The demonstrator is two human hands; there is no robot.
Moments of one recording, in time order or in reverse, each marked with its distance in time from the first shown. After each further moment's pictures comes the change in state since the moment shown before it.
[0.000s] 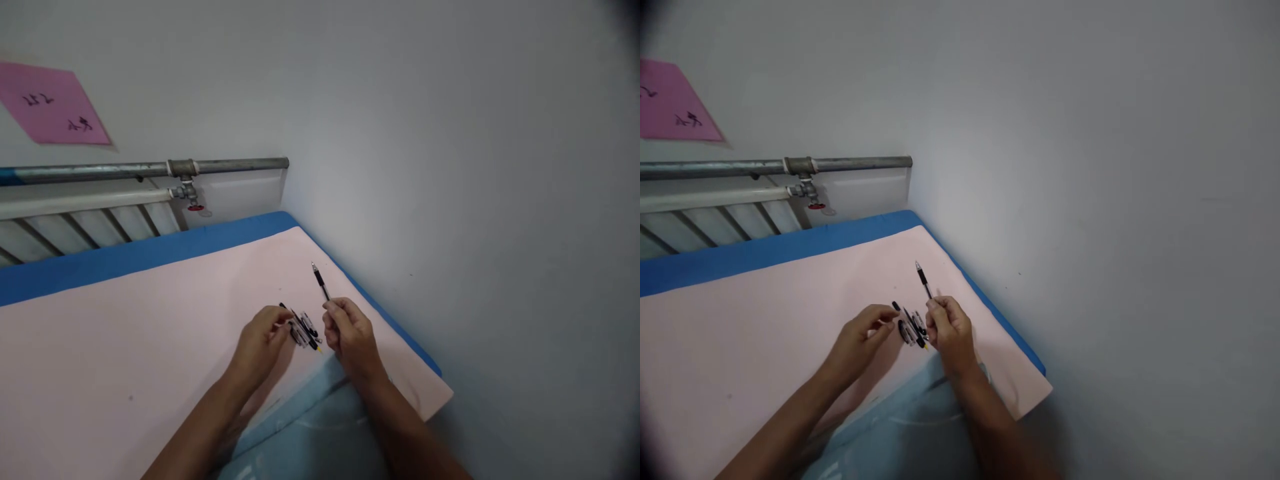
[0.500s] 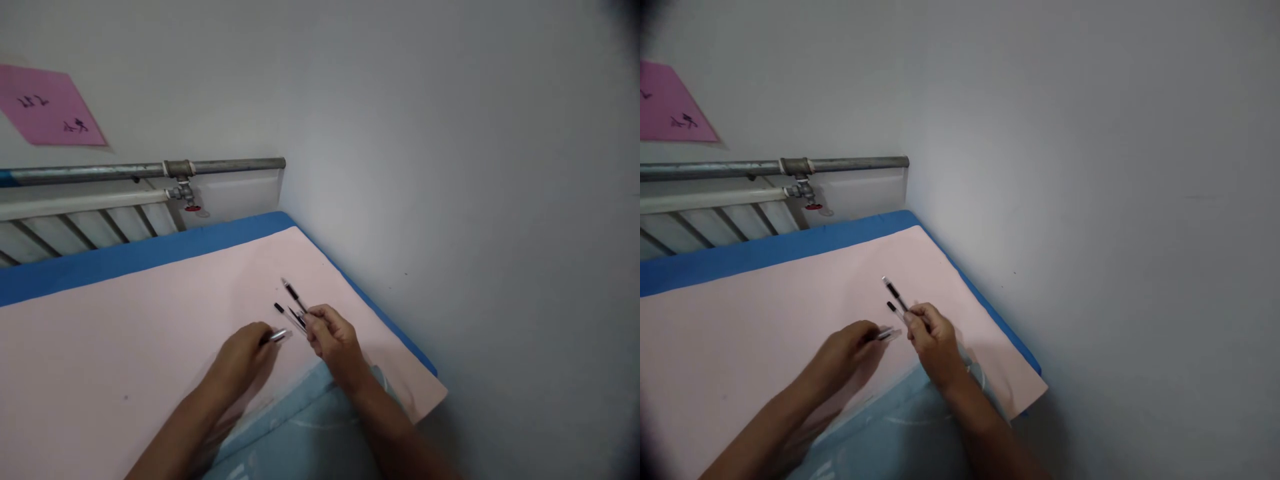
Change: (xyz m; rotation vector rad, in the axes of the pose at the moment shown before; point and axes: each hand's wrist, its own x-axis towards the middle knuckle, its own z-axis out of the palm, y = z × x) left_hand -0.013 -0.010 -0.020 0.347 -0.185 -0.058; right_hand -0.008 0.003 0.001 -0.212 -0.163 -0.068
